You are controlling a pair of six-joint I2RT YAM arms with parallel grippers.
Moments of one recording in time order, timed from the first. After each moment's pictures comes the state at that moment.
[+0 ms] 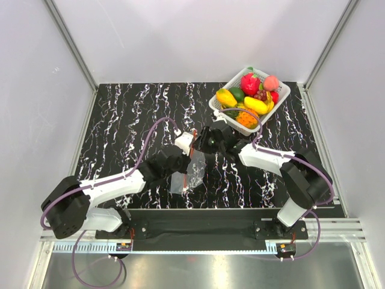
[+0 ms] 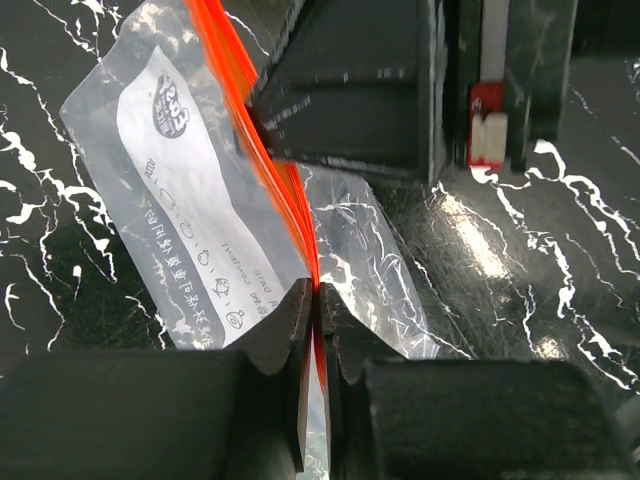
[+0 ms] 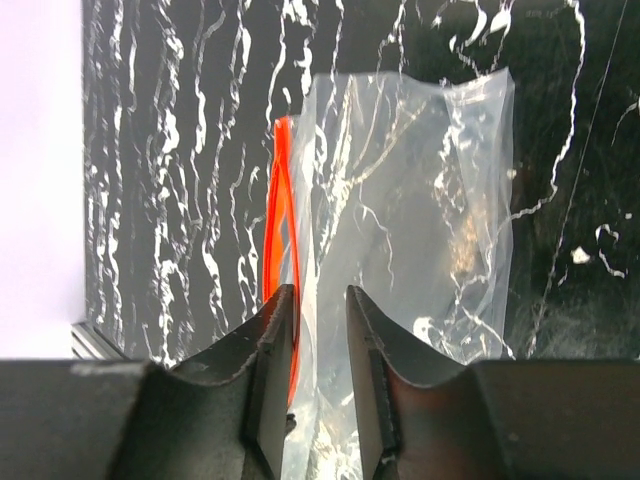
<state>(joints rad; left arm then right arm) -0.87 1.27 0.64 0.09 -0.20 -0.25 0.71 1.66 0.96 0.14 -0.05 0.85</state>
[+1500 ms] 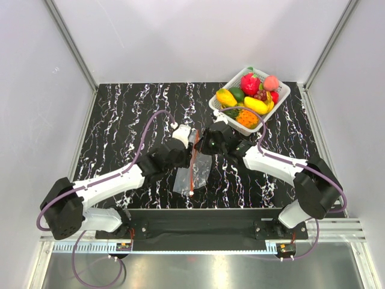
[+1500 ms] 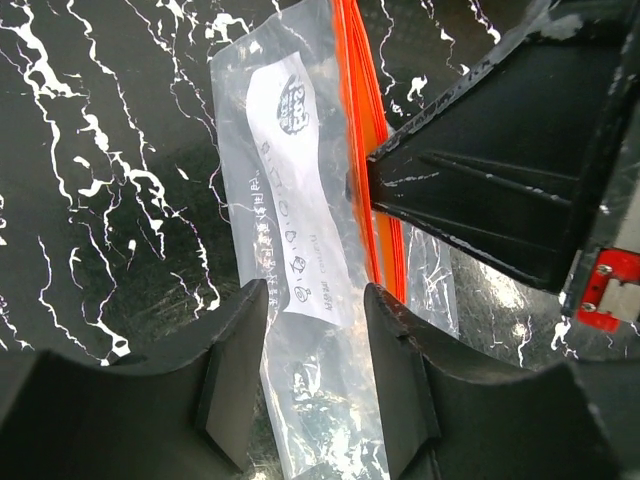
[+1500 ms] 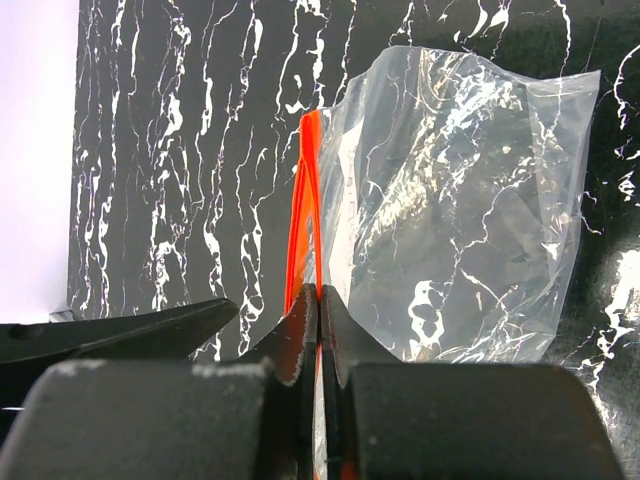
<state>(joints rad) -0.88 1.26 0.79 -0.14 -0.33 -0.35 0.77 1.54 0.97 0.00 0.04 0.81</state>
